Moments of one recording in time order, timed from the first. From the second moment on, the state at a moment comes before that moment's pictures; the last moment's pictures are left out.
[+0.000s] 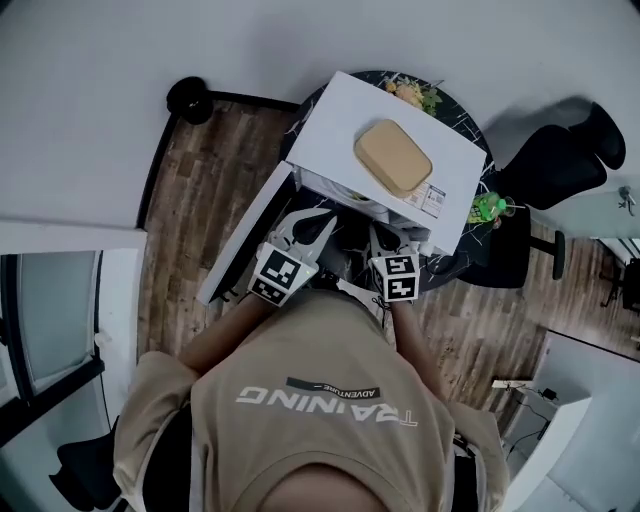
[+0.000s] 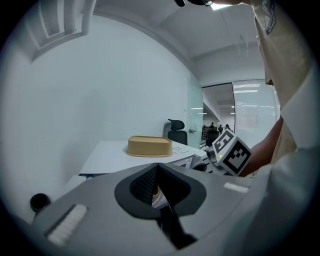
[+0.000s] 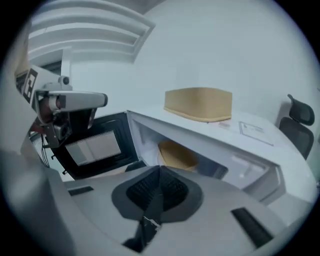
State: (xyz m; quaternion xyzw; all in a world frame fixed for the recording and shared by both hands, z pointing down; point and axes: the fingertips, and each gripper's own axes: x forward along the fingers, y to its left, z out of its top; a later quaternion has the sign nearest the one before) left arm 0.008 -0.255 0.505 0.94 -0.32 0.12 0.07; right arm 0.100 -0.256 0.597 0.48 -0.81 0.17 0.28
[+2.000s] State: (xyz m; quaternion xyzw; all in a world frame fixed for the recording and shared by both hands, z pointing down) left arm -0.014 -0.319 0.345 0.92 -0.39 0.02 -0.04; right arm 0.124 -0.286 0.354 0.49 -0.87 -0.01 0.04
